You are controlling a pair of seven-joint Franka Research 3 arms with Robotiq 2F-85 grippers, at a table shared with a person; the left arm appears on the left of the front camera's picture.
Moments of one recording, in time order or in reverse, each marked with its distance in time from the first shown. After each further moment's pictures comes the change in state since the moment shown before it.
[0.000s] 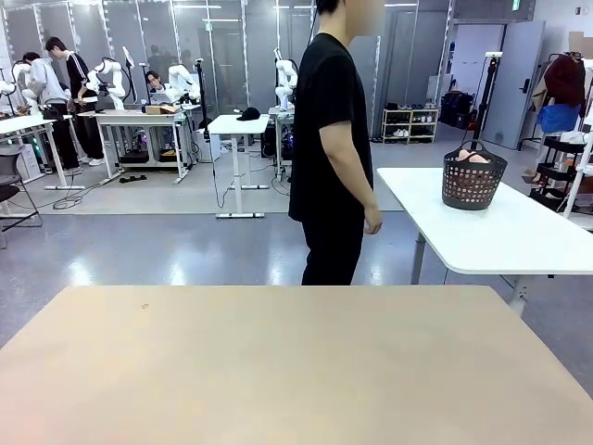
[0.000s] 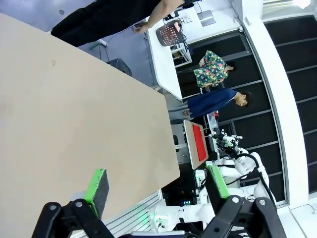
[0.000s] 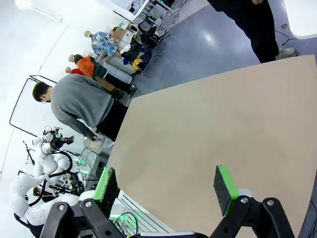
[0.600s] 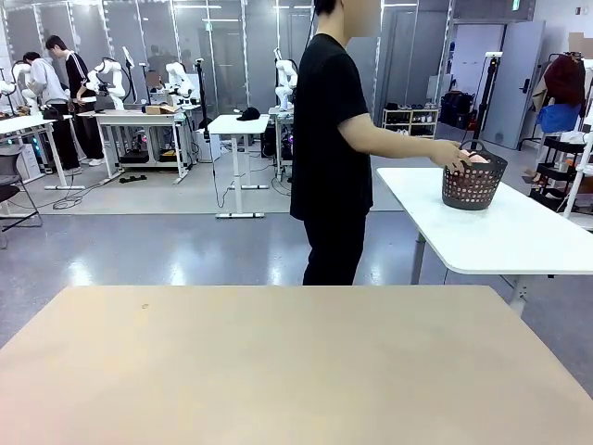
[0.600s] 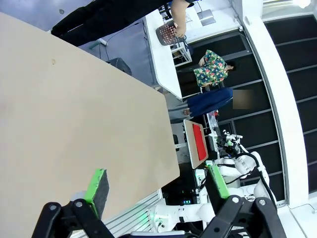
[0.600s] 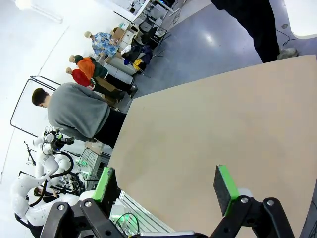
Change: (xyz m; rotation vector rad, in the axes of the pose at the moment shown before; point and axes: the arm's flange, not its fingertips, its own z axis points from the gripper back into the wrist) left arm 0.000 -0.001 0.000 0.000 0.003 -0.001; right arm 0.000 0.002 -0.001 0.003 -0.002 -0.003
